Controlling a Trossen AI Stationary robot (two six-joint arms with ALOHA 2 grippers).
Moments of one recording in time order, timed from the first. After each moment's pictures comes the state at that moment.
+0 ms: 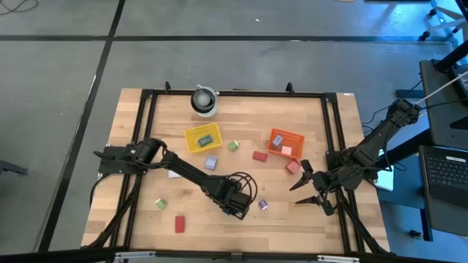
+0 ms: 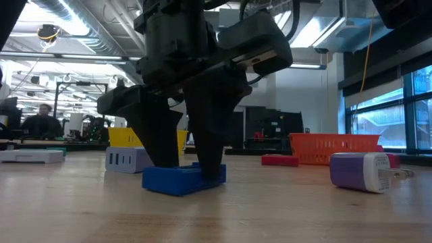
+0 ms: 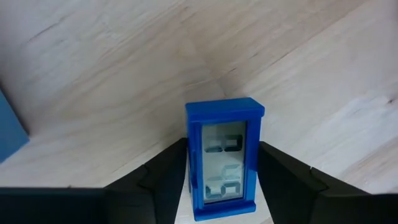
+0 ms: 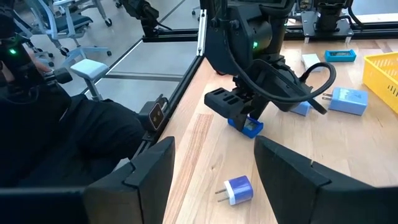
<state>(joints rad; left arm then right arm) -0.36 2.22 1.61 -0.79 0.03 -1.38 0.81 0.85 0.56 -0.09 0.38 0.33</state>
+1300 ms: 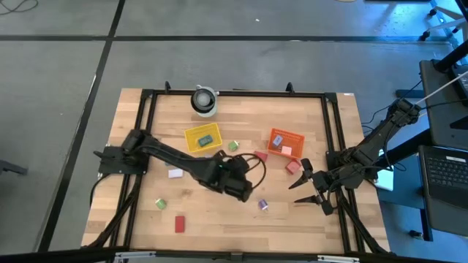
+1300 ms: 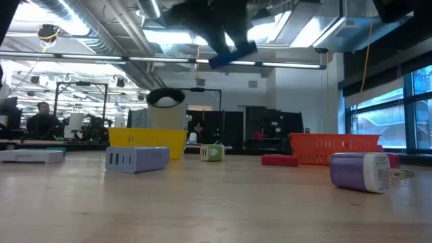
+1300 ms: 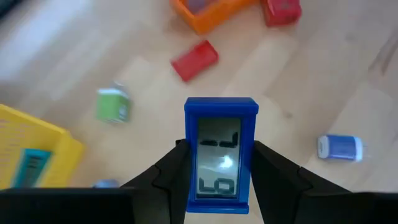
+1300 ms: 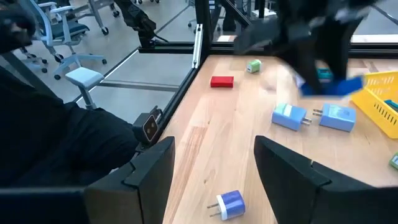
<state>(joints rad) -0.34 2.01 1.86 -1.06 -0.58 -0.91 0.81 0.85 0.56 -0.04 0.41 0.28</state>
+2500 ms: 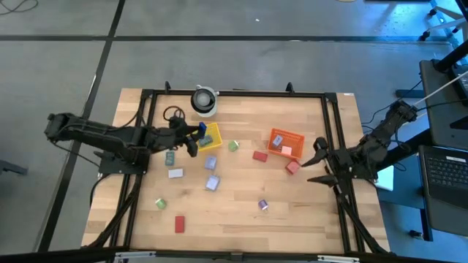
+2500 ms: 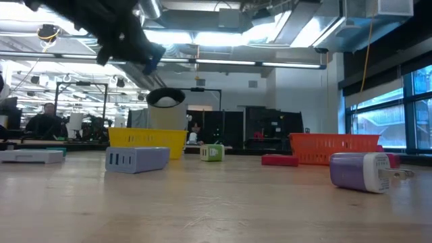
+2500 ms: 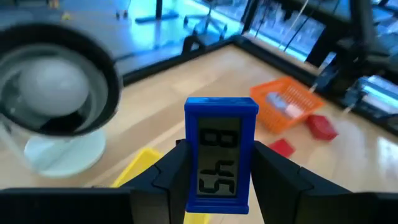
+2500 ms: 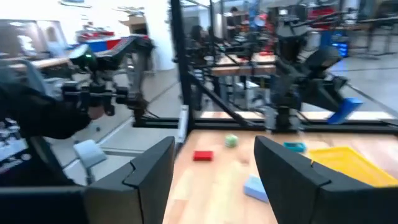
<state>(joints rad) -0.07 0.91 0.57 -0.12 -0.61 -0.56 0.76 0.55 0.56 -0.01 0.46 0.12</state>
